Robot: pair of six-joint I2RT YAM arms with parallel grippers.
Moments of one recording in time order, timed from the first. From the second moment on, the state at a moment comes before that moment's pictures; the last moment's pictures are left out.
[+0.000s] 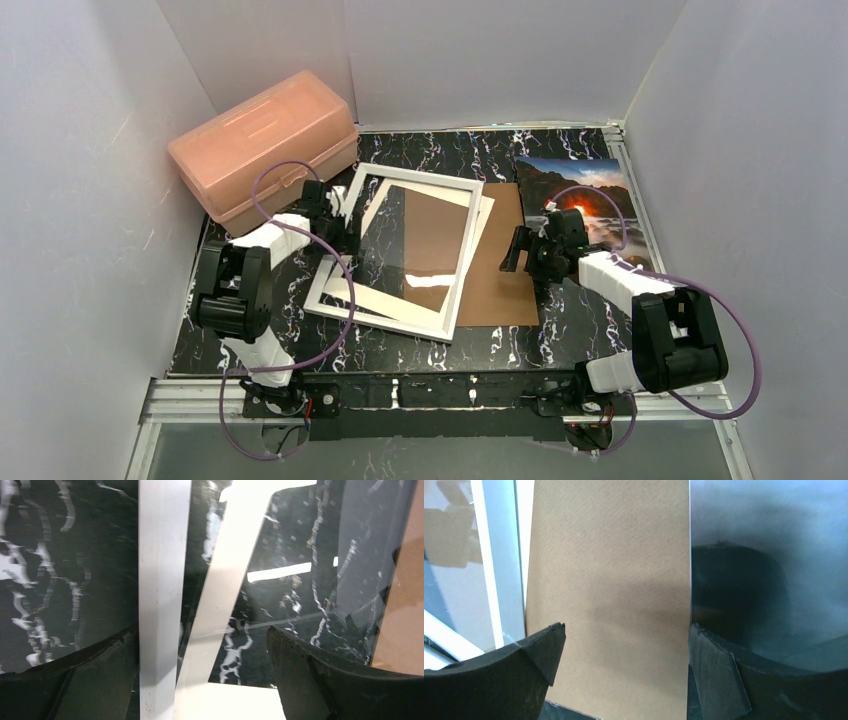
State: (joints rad) left arm -0.16 1.68 1.00 -0.41 0.10 -0.10; right arm 0.24 1.37 0.65 -0.23 -0.22 0.44
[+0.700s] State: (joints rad) left arm -0.27 1.58 0.84 -0.25 0.20 -0.43; right arm 0.26 1.38 0.65 -0.21 -0.23 0.47
